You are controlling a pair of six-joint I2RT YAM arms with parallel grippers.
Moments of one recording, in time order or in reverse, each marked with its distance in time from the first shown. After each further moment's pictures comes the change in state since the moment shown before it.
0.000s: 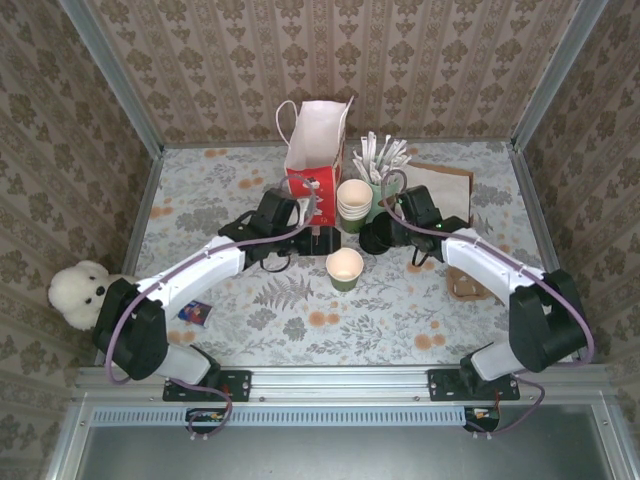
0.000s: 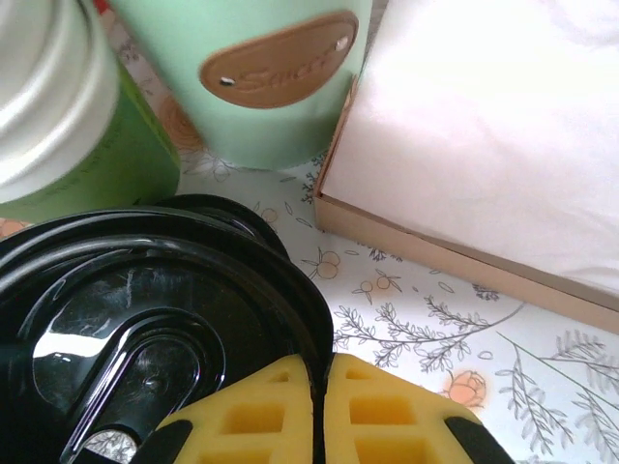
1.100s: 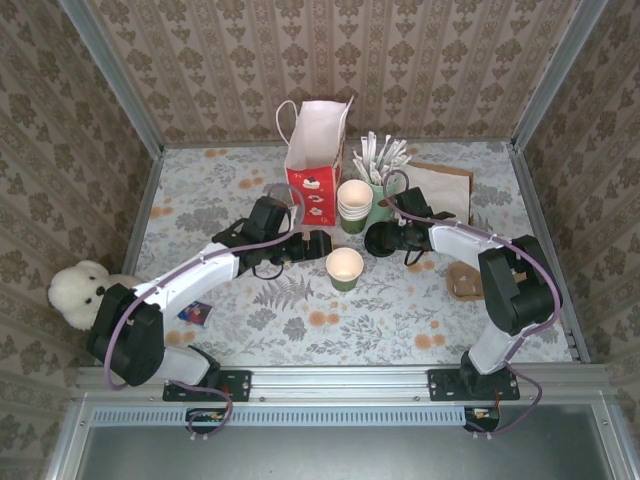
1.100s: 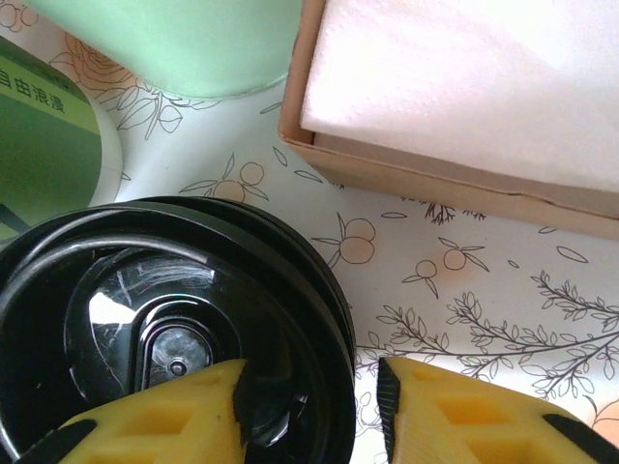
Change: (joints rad) left arm 0.059 -0.038 -0.114 0.018 0.025 -0.110; right arm -0.094 0.256 0.032 0.061 -0.196 0.151
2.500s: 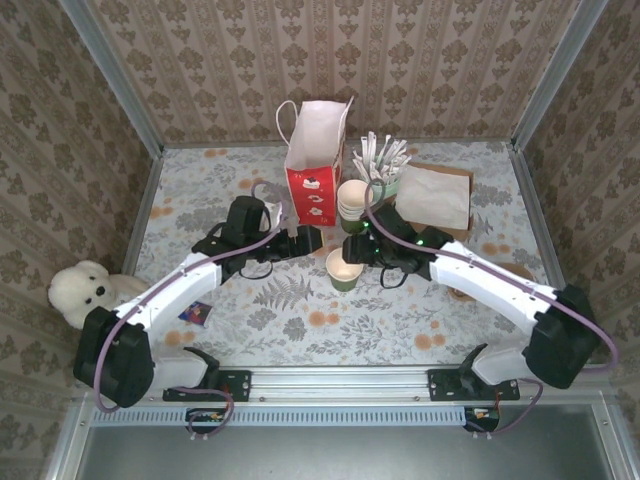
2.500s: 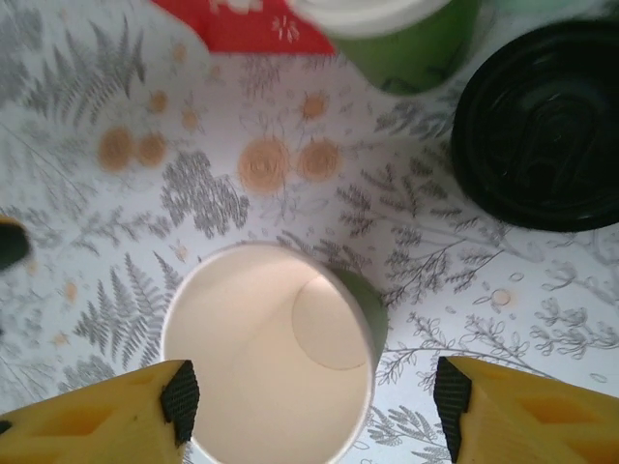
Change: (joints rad) left arm 0.090 -0.122 -0.084 0.110 0.211 -0.012; right arm 0.361 -0.351 0.069 -0.262 0.049 0.302
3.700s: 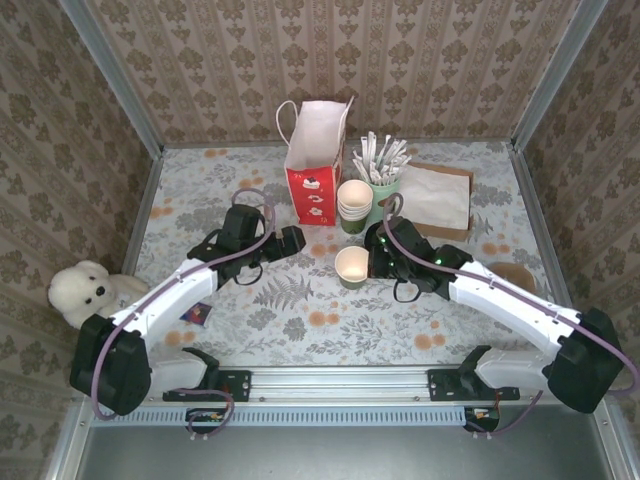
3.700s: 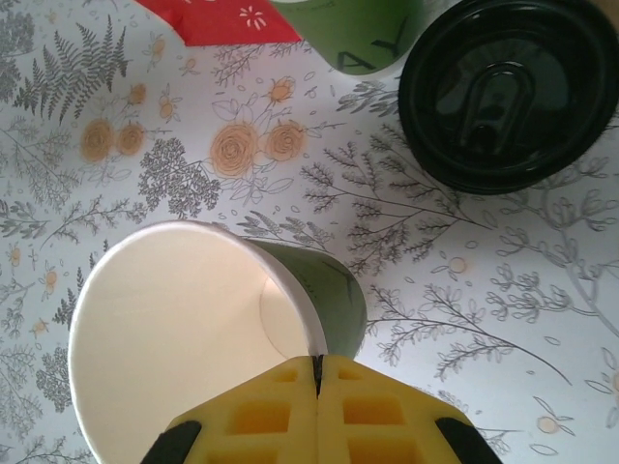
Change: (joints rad) left arm 0.024 -0.040 -0.043 -0.084 -0.328 -0.041; right arm 0.024 -0.122 -0.171 0.068 0.022 0.004
